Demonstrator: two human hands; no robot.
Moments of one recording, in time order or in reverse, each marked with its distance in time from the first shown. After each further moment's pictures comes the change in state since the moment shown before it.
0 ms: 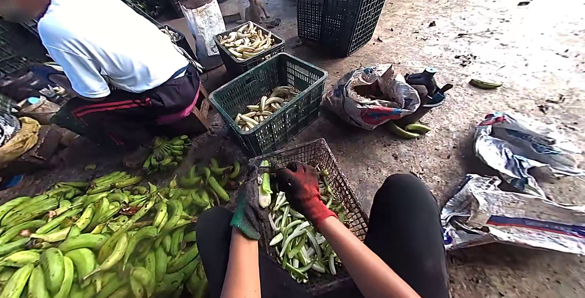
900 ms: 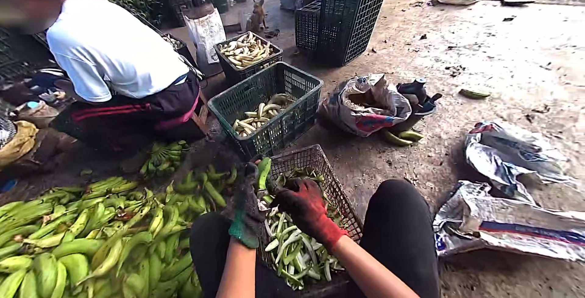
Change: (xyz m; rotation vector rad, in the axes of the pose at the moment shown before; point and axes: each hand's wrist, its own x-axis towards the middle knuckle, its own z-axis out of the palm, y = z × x) left_hand -0.009 0.015 0.023 -0.293 0.015 0.156; right_hand -0.047 0.015 -0.011 0.133 0.106 -0.276
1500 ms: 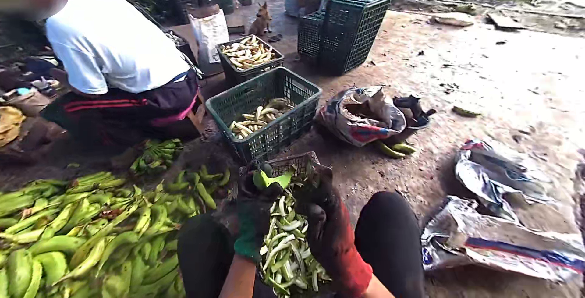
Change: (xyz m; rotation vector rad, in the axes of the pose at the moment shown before) left_hand -0.032 -0.006 0.034 0.113 -0.027 0.330; right_hand -0.004 -0.049 -0.071 0.194 0.343 0.107
